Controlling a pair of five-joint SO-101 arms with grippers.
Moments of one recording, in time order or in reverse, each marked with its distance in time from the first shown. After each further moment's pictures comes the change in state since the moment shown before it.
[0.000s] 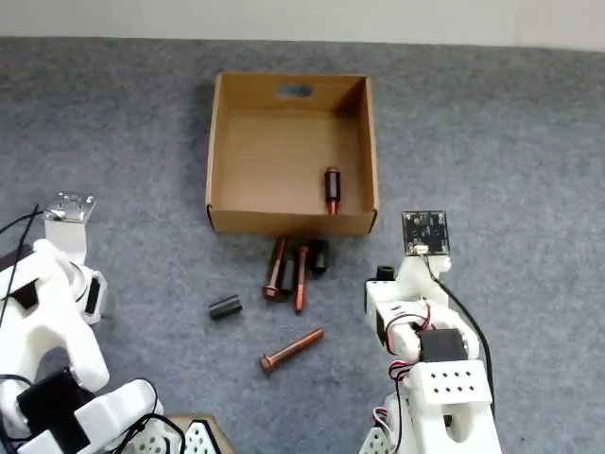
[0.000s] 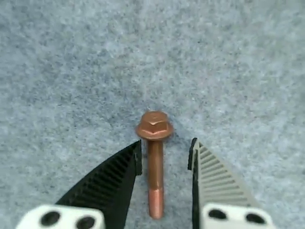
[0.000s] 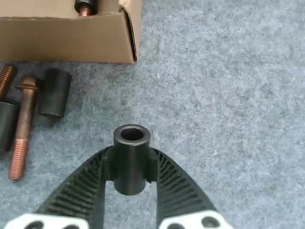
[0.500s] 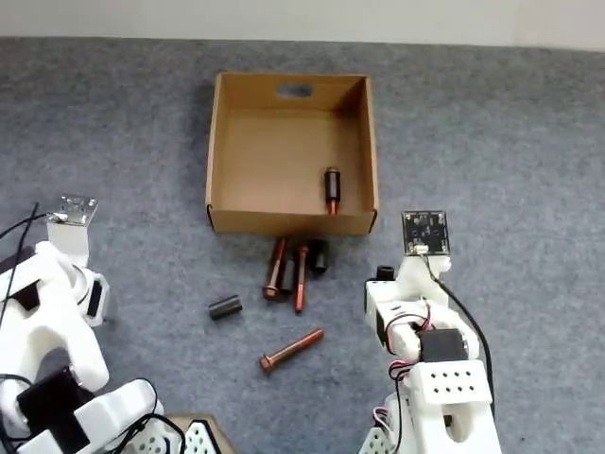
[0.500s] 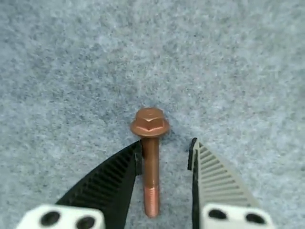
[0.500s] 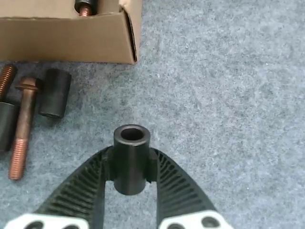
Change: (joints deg) left arm 0.0 0.2 1.1 0.0 0.0; right arm 0.0 0.0 0.0 0.0 0.0
